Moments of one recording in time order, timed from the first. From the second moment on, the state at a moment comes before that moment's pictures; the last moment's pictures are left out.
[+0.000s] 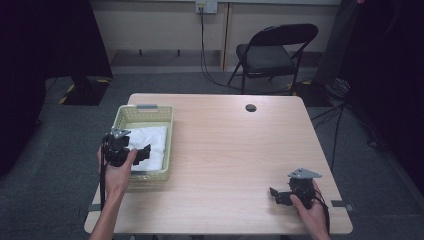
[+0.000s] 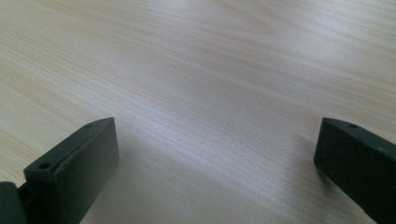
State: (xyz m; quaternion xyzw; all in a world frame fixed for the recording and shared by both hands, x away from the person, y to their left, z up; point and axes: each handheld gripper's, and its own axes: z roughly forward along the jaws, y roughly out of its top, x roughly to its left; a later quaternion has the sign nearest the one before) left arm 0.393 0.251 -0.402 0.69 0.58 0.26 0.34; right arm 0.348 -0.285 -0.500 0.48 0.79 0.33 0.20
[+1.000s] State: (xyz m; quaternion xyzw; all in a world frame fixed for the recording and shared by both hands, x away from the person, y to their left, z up) left arm 0.354 0.232 -0.393 0.68 0.58 0.26 0.37; right arm 0.348 -0.285 -0.500 0.48 0.79 0.33 0.20
